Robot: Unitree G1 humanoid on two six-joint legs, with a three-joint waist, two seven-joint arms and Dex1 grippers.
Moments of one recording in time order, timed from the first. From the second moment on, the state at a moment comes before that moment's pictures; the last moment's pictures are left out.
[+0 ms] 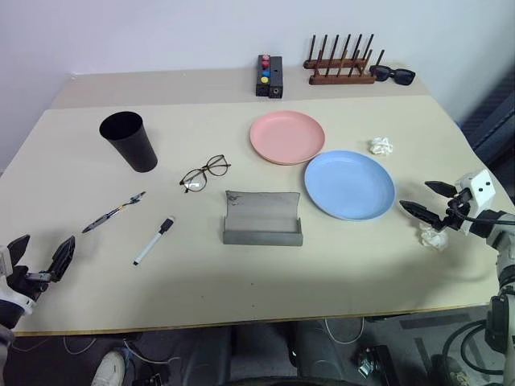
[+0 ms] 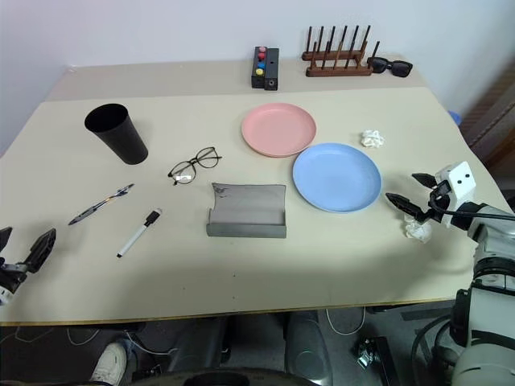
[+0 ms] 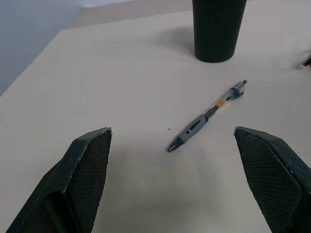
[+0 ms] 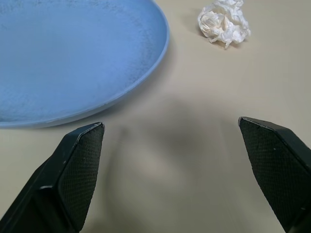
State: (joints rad) left arm 0.40 0.50 0.76 -0.26 -0.51 0.23 -0.56; right arm -0.62 -0.86 -0.25 1.19 0.21 -0.32 1.15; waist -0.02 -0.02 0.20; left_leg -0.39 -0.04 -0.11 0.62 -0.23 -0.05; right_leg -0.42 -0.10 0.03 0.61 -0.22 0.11
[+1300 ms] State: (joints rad) left arm 0.35 0.51 0.73 -0.24 -0.51 0.23 -0.55; right arm -0.56 -0.81 -0.25 1.07 0.24 -0.27 1.13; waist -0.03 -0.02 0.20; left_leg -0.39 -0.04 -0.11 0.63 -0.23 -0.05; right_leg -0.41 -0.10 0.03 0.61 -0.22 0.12
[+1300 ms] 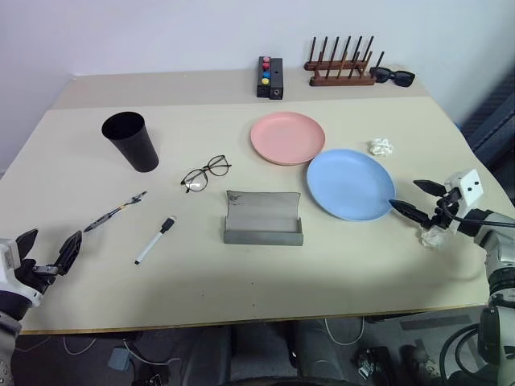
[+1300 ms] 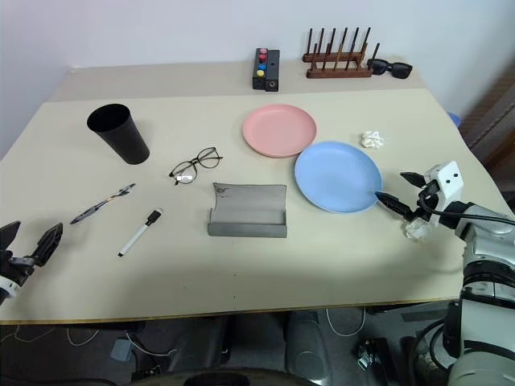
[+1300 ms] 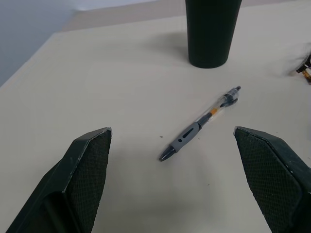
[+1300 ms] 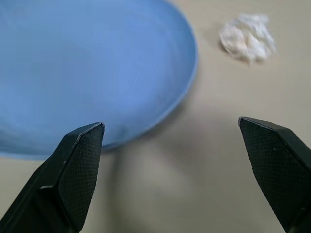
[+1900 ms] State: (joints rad) left arm 0.30 0.57 0.68 -0.28 -0.51 0.29 -0.56; right arm -0.44 -0.76 -0.23 0.41 0.30 0.02 1.02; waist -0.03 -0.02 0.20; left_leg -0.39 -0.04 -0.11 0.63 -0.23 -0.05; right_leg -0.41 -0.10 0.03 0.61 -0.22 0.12
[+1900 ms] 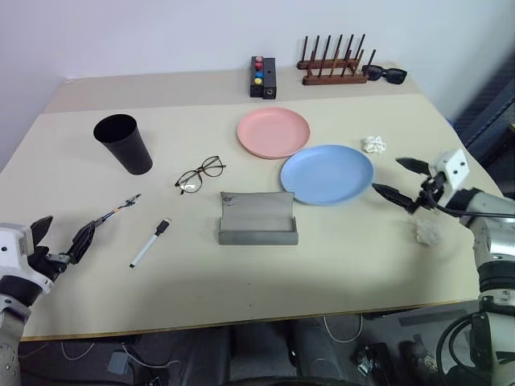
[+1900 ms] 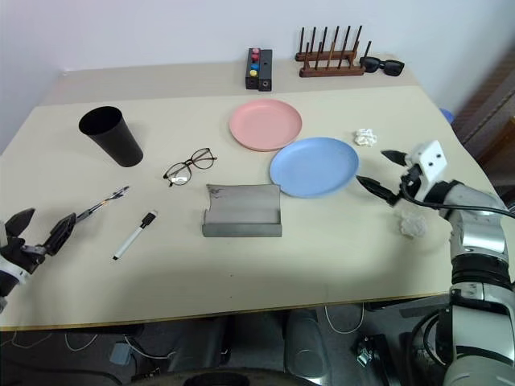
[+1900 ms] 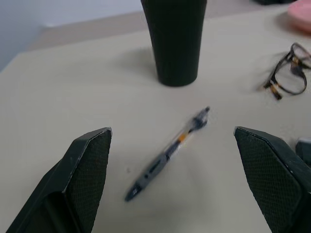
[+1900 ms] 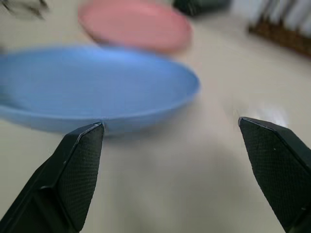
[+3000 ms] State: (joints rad) left arm 0.23 0.63 0.59 -0.34 -0.53 0.46 -0.59; right arm -0.24 -0.77 -0.31 0.29 0.37 0.10 0.99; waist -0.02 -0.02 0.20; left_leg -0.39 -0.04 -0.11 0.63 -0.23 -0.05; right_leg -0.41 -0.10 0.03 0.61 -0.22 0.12
